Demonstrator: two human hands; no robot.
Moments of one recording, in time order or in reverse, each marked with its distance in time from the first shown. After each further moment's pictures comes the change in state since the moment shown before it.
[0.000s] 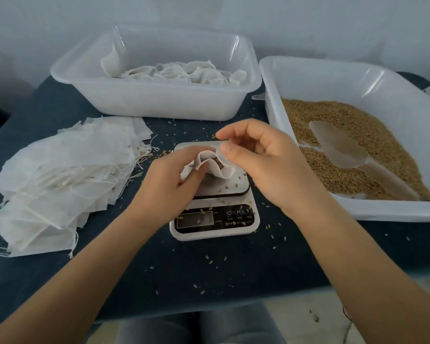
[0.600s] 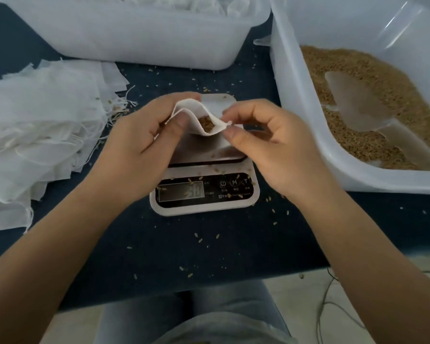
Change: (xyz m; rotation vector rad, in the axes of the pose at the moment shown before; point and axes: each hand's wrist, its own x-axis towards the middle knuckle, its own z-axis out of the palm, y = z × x) left_hand -0.002 0.000 -0.005 -0.053 0.021 0.028; right_hand -0.006 0.040 0.000 -0.096 0.006 -0.034
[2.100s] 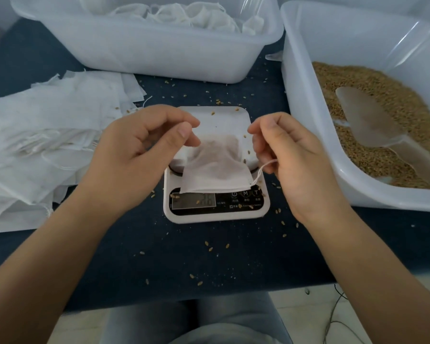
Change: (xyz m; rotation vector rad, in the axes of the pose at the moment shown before) left_hand -0.009 0.011 -0.016 -0.157 0.052 -0.117; right_hand -0.005 0.005 0.006 0.286 0.104 0.184
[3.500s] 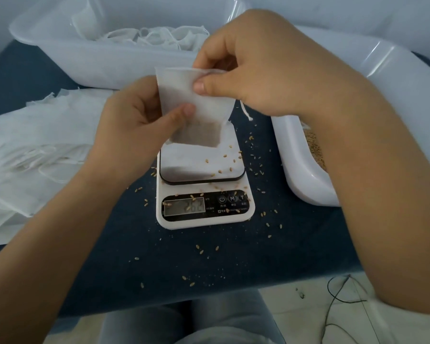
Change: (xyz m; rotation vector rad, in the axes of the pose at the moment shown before) left_hand 0.038 0.008 0.005 -0.233 0.057 0.125; right_hand 0.062 -0.107 0.004 -0.991 -0.337 -0.381
